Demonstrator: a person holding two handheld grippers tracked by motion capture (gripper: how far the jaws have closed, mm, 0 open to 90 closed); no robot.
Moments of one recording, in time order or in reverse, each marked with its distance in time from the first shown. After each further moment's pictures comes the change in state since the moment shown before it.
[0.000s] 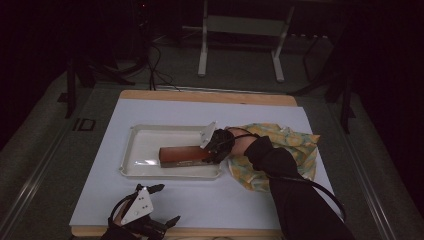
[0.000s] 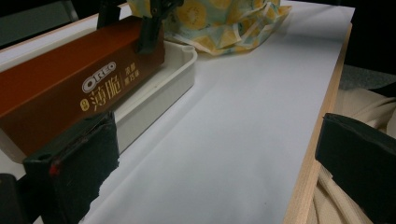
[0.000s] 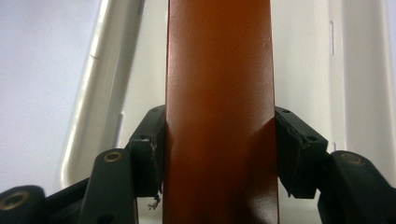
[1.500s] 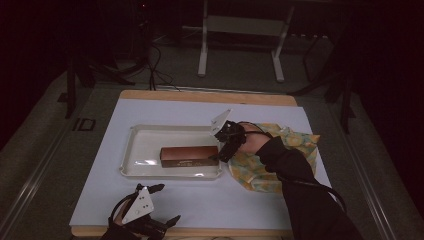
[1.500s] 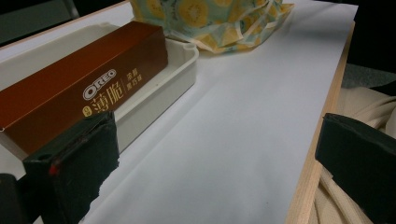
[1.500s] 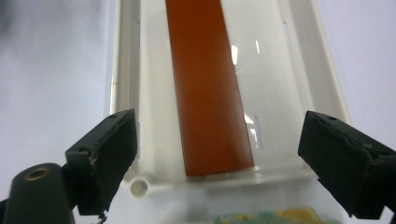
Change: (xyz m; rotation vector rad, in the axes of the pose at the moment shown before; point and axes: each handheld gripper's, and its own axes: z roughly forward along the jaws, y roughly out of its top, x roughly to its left) left arm 0.000 0.000 0.002 0.008 0.005 -0.007; right arm 0.003 -0.005 -0.052 -0.070 -0.043 0.195
